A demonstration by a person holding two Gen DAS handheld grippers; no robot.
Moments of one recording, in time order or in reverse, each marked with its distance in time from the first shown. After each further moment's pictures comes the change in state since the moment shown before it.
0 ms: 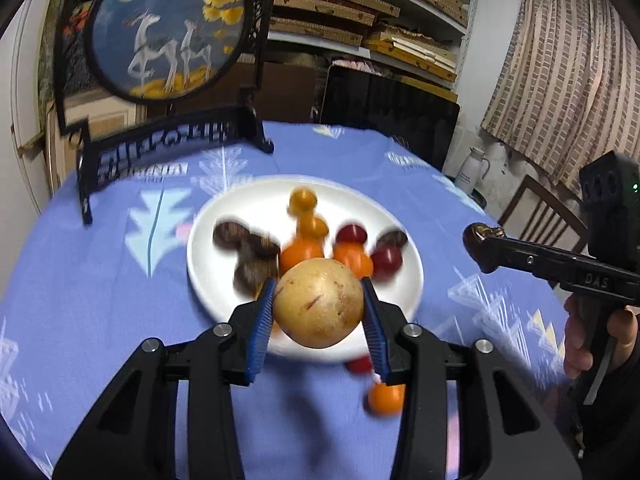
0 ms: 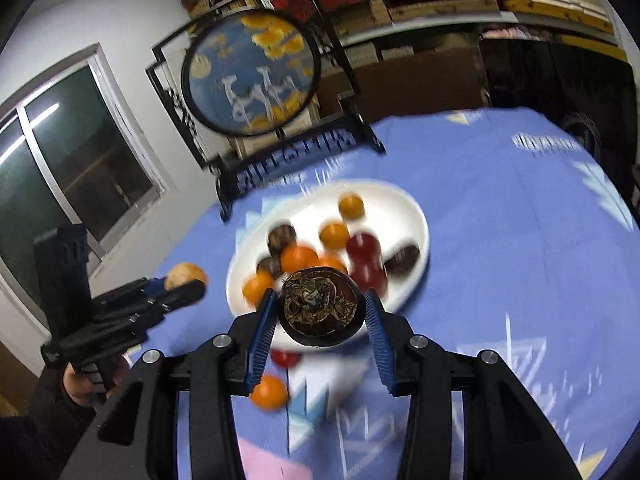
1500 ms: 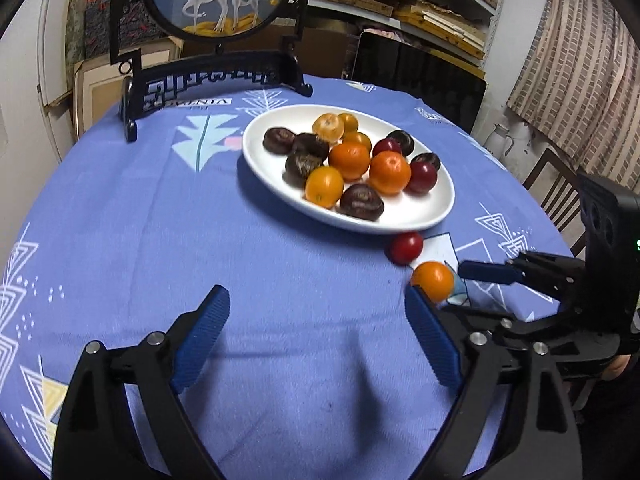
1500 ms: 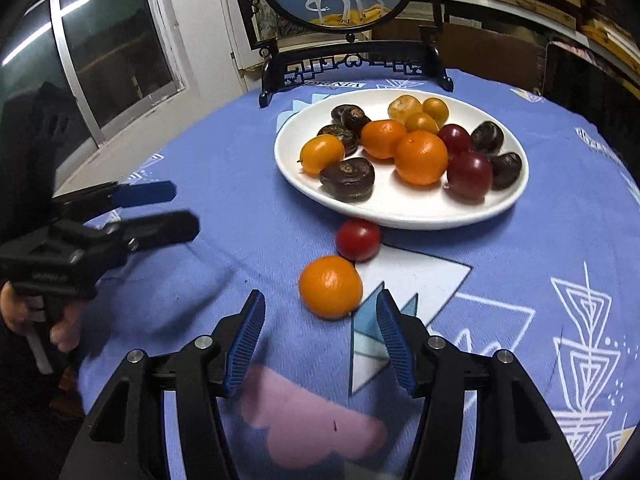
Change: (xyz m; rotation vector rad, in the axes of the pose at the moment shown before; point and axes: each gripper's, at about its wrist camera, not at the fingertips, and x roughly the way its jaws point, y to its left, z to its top) left arm -0.036 0.027 -0.090 -0.068 0.127 0.072; right arm 0.051 0.078 -0.109 -0.269 0.231 -0.070
